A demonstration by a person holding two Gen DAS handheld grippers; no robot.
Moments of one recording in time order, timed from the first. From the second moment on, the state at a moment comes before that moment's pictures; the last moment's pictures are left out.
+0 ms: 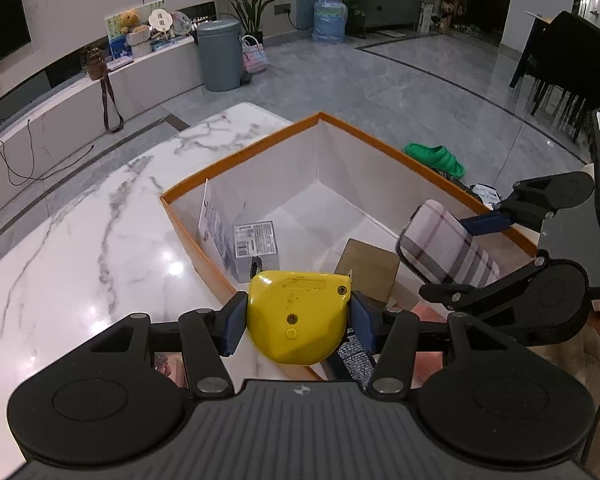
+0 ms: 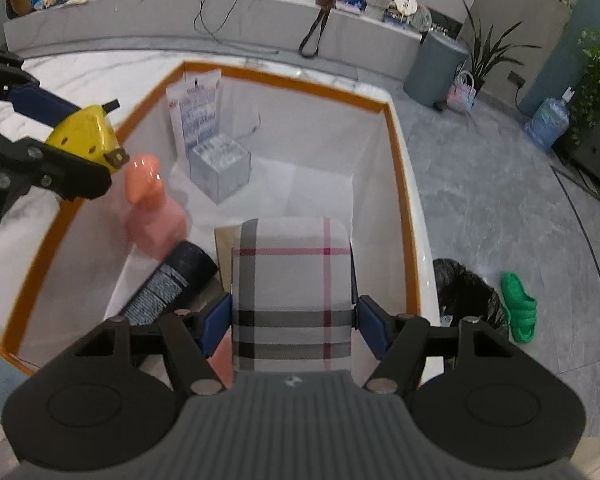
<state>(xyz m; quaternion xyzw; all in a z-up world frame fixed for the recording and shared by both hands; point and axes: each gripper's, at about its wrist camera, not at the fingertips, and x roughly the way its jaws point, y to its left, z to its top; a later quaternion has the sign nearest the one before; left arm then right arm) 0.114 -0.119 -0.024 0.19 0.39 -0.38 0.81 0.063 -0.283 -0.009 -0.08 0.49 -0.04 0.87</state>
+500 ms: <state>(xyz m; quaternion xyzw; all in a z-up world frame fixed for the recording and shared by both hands) 0.106 -0.140 -0.037 0.20 0.40 -0.41 0.79 0.072 -0.289 -0.028 -0.11 0.53 -0.04 0.84</state>
